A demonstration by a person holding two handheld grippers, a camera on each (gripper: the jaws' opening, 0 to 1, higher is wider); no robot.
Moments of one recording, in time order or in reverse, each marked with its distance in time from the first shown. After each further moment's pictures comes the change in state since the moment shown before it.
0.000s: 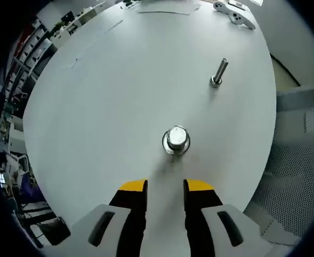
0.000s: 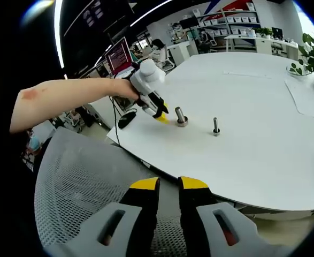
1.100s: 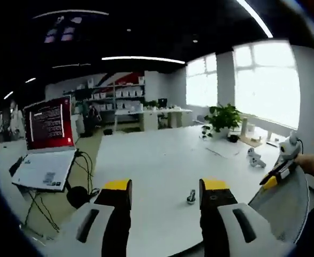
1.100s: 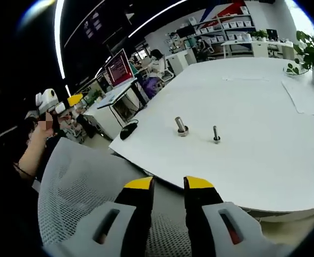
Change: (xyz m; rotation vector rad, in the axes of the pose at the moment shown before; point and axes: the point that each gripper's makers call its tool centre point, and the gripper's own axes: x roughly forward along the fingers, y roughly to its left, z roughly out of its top) left arm -0.273 -0.027 -0.098 -0.660 -1.068 0.383; right arm 0.000 0.004 0.007 0.021 -0.045 0.033
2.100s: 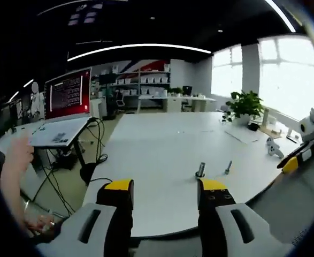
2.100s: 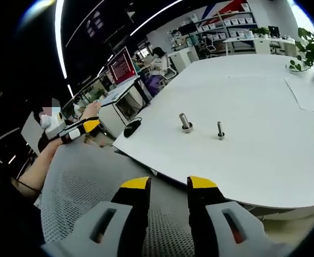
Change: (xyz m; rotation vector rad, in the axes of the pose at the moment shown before) left arm 0.002 -0.004 -0.089 0.068 0.157 0.170; right arm -0.002 0.004 -0.001 0.023 -0.027 0.012
